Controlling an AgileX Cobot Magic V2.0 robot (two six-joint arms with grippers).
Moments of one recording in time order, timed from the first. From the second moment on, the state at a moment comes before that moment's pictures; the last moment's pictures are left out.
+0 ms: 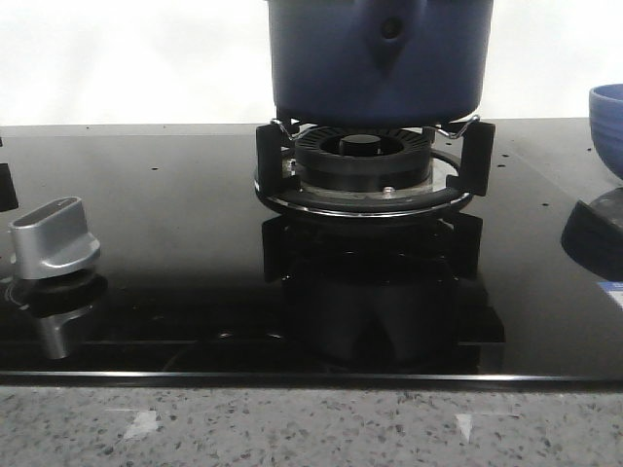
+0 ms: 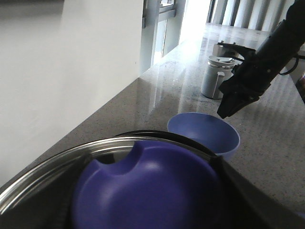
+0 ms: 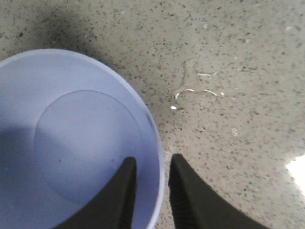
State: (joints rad) left arm -0.12 1.69 -1.49 -1.52 1.17 1.59; right arm -0.31 1.44 -1.32 0.06 1.11 0.32
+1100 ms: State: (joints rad) left arm -0.12 1.69 -1.49 -1.52 1.17 1.59; right arm -0.31 1.58 -1.32 0.11 1.05 0.32
